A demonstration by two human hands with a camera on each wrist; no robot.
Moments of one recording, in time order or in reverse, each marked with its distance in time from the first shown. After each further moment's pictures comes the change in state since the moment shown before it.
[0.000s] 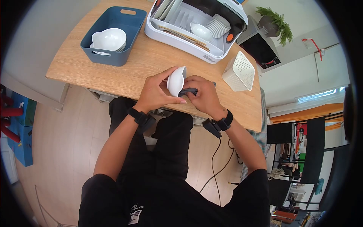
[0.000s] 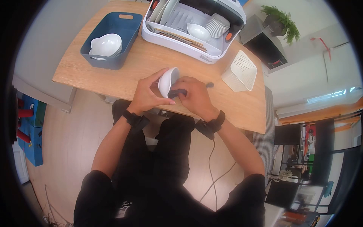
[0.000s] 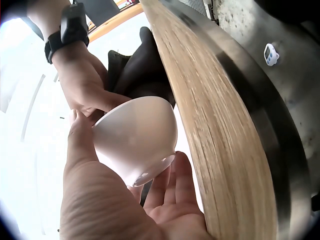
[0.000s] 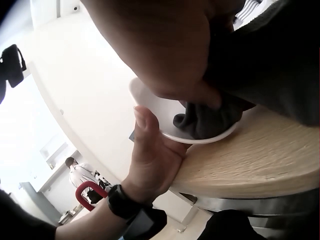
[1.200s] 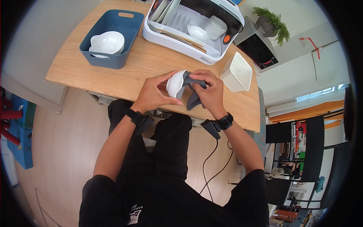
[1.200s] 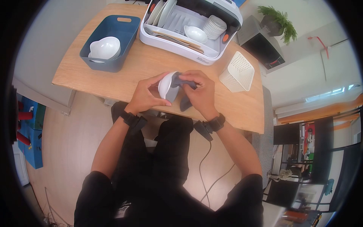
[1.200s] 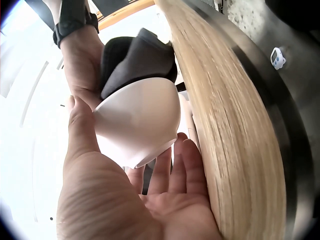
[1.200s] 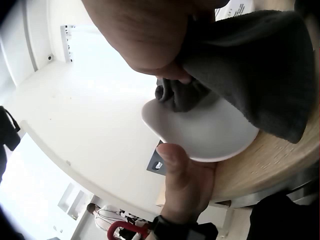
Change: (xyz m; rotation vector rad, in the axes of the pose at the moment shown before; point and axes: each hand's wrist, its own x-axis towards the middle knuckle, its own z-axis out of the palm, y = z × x) left_hand 0.003 -0.001 -0.003 -0.156 -0.090 -0.097; right_hand 0.000 0.009 -0.001 0.416 0.361 0.167
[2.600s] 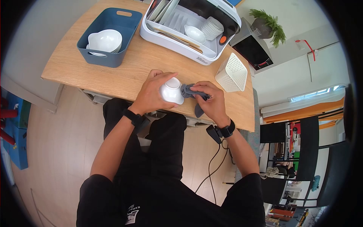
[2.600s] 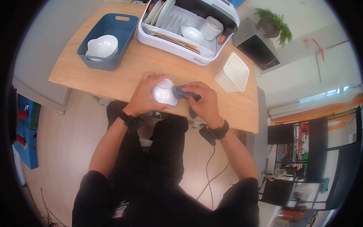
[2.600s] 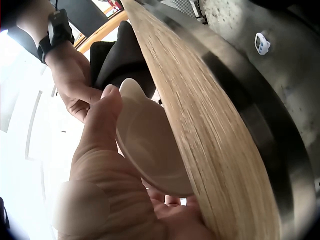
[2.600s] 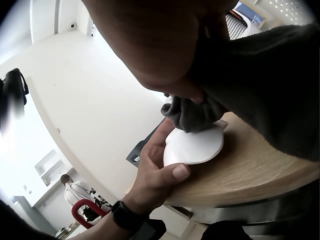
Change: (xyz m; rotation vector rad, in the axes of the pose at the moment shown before) left_hand -0.005 0.007 0.004 0.463 0.017 0.173; right_hand -0.026 -0.004 -0.028 -0.186 -0.157 0.029
